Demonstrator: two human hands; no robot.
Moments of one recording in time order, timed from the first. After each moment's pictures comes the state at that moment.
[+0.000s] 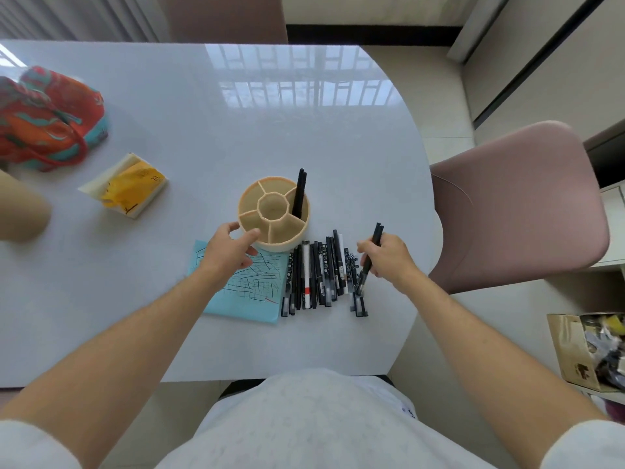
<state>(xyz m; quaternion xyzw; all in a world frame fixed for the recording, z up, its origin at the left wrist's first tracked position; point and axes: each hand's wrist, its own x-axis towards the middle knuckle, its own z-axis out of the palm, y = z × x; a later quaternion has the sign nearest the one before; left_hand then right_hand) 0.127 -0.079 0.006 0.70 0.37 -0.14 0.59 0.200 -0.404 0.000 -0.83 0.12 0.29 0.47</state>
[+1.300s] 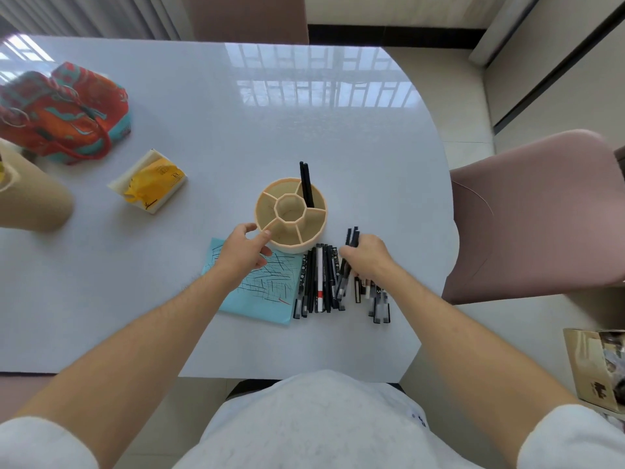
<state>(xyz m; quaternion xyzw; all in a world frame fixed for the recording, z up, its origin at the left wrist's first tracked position) 0.126 -0.078 0.007 0.70 0.38 -0.15 0.59 0.204 -0.334 -0.003 -0.86 0.07 0.35 0.37</state>
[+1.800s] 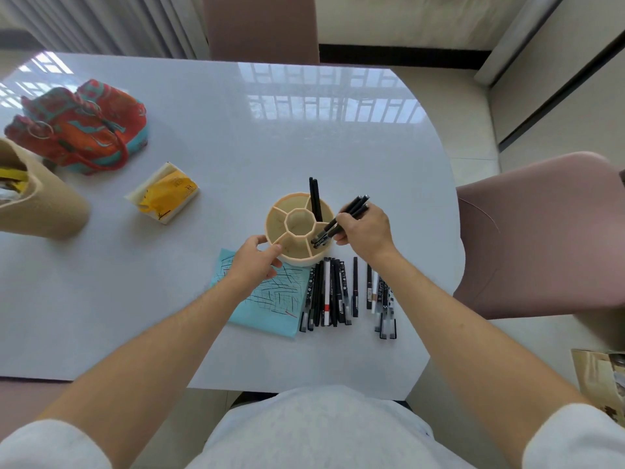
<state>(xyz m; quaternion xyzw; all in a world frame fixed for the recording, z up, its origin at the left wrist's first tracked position) 0.129 -0.079 0.011 0.70 0.37 -0.16 0.58 0.238 -0.290 0.051 -0.78 0.05 0.20 0.59</state>
